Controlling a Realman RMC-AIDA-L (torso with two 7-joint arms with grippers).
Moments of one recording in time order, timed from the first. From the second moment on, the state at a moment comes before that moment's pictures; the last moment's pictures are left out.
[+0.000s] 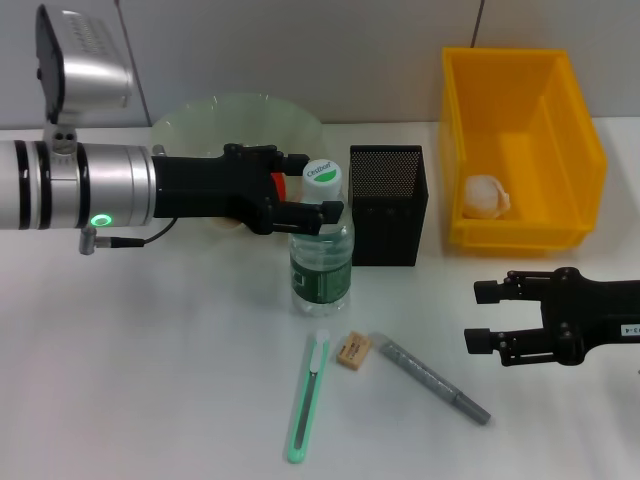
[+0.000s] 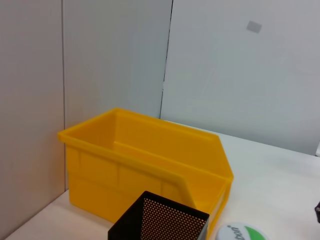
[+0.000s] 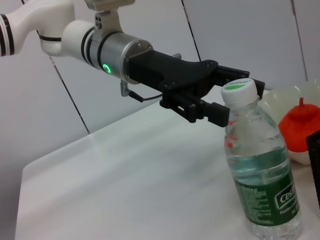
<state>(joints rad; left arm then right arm) -0.77 -2.07 0.78 0.65 2.03 1.36 -1.48 0.51 1.97 -0.82 -0.63 -1.95 -1.65 1.46</state>
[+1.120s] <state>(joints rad) -0.80 -2.07 0.82 0.61 2.02 1.32 -1.45 0.51 1.97 -0.81 -0.63 -1.95 -1.65 1.47</state>
